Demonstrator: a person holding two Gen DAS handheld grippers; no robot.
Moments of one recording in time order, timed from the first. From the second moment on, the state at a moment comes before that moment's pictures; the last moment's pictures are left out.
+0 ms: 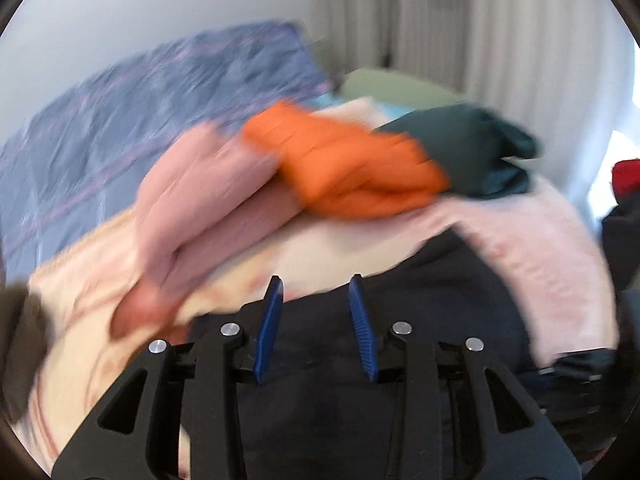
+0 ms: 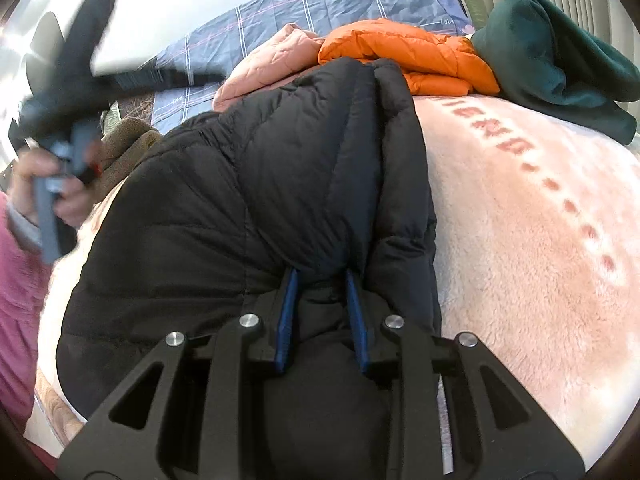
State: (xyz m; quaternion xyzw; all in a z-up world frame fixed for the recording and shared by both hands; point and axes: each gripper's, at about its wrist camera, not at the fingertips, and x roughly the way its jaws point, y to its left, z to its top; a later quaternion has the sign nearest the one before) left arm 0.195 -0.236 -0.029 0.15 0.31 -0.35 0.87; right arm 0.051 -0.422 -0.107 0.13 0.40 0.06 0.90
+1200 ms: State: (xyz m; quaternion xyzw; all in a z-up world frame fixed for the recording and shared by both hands) left arm -0.033 -0.172 -0.120 0.24 0.34 -0.28 0.87; right arm 0.045 -0.431 -0.109 0.16 0.39 0.08 0.90
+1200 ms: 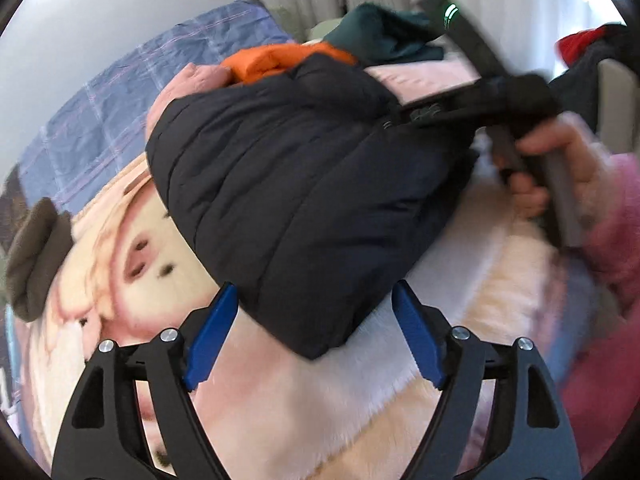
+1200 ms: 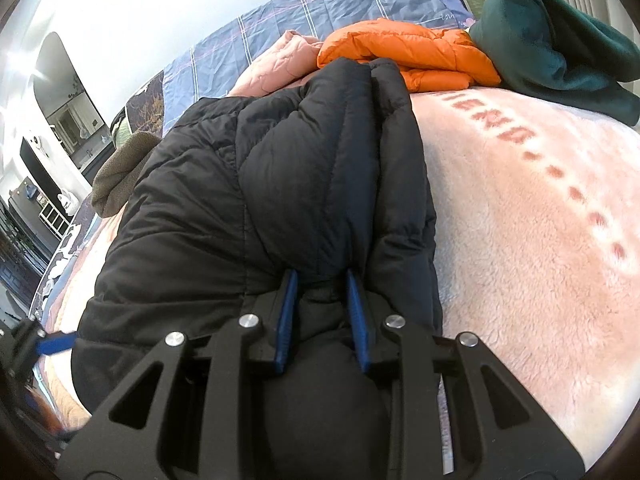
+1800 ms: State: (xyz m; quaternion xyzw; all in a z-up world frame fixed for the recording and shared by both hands) left arm -0.012 -0.129 -0.133 0.21 0.36 -0.15 0.90; right arm 0.048 -0.427 -0.109 0.16 0.39 0.09 0.90
